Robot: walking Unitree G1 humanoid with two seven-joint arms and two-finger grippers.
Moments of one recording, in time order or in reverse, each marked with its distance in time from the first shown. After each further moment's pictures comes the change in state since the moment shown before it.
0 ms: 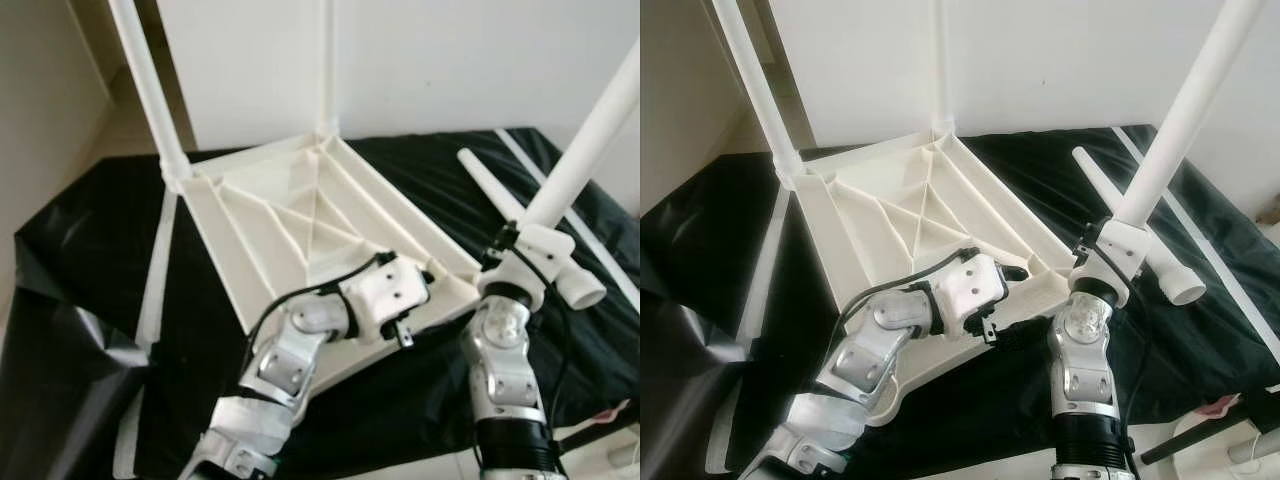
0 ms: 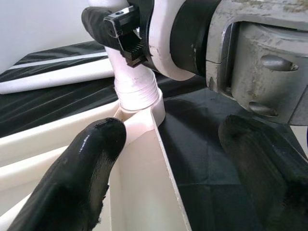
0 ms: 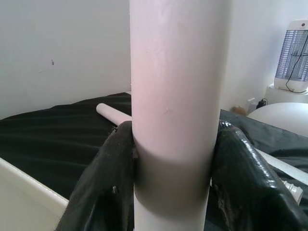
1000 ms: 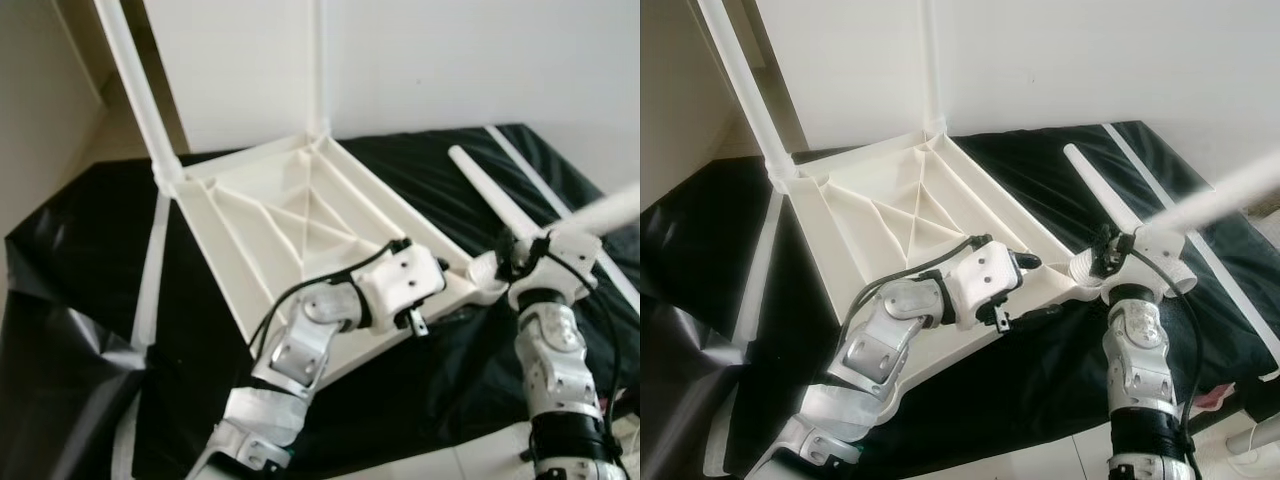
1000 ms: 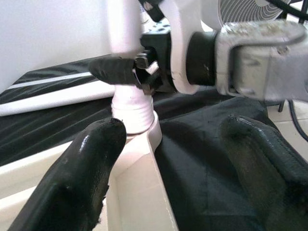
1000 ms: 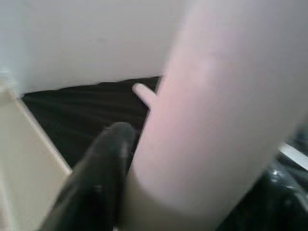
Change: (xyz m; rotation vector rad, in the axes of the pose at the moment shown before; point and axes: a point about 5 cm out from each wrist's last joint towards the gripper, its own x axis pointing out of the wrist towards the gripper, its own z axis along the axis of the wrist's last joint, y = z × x) left arm 0.011 0.004 0.014 0.013 -0.031 0.009; right arm 0.040 -0.033 -0.011 0.006 0.025 0.386
